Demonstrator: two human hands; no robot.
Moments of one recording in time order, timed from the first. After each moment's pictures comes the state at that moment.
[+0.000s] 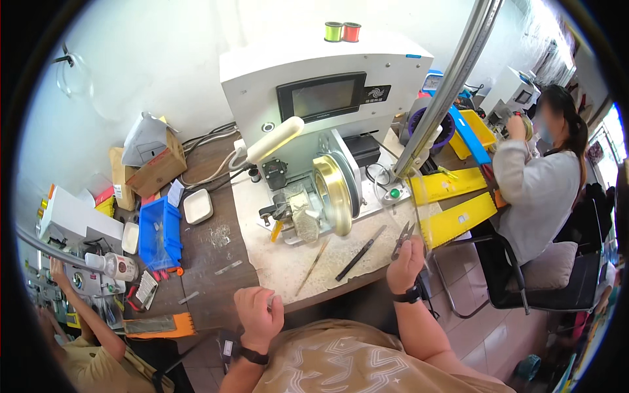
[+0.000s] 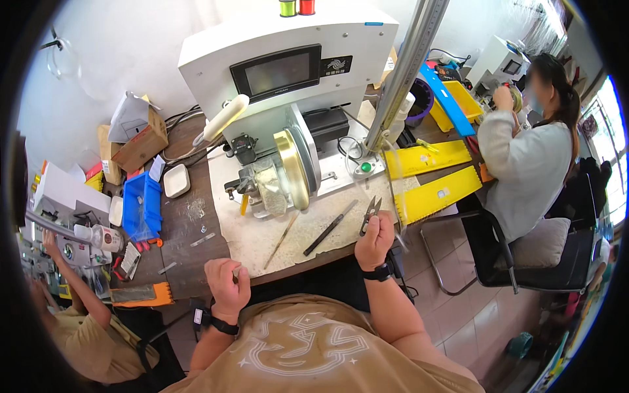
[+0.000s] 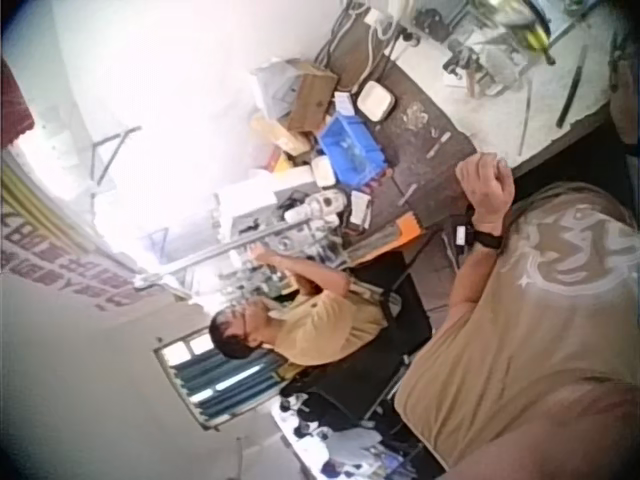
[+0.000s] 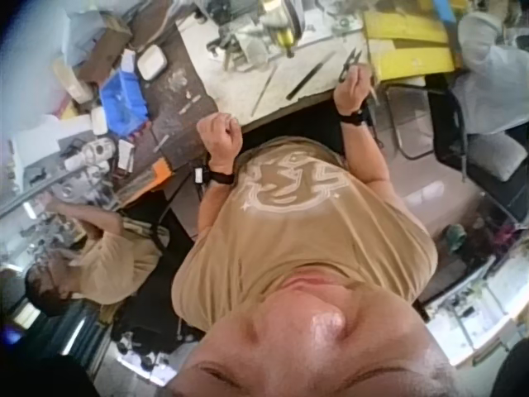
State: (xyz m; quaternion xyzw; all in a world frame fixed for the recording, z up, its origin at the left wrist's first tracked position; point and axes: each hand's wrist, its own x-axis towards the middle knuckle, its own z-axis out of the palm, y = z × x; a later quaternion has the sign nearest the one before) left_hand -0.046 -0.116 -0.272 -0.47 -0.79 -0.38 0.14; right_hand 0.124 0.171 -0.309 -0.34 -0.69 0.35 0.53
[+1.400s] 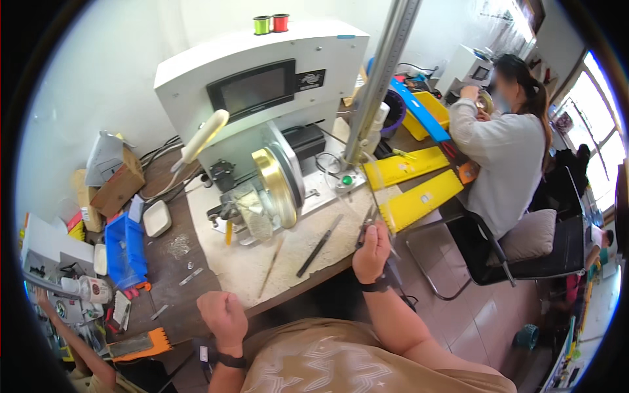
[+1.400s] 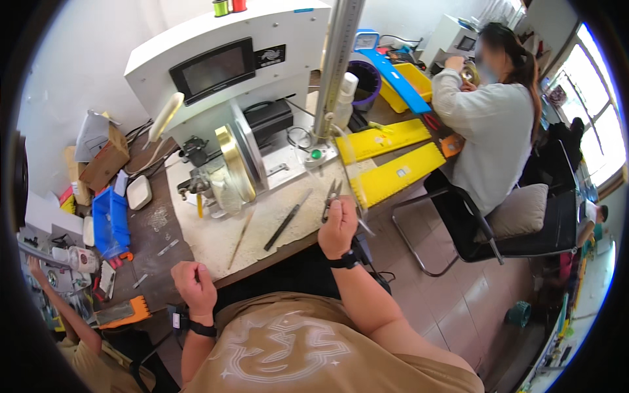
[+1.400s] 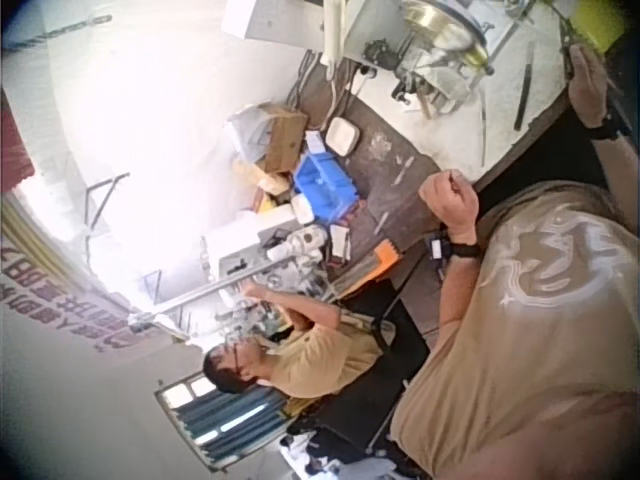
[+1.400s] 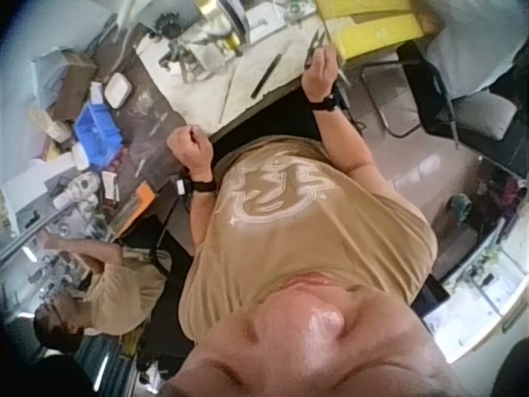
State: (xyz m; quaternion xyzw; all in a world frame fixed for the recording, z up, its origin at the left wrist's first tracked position) left_hand -0.042 -0.109 -0.290 -0.41 -0.80 -0.40 0.15; right_hand 0.127 0.177 -0.321 -0.33 -0.61 0.43 0.58
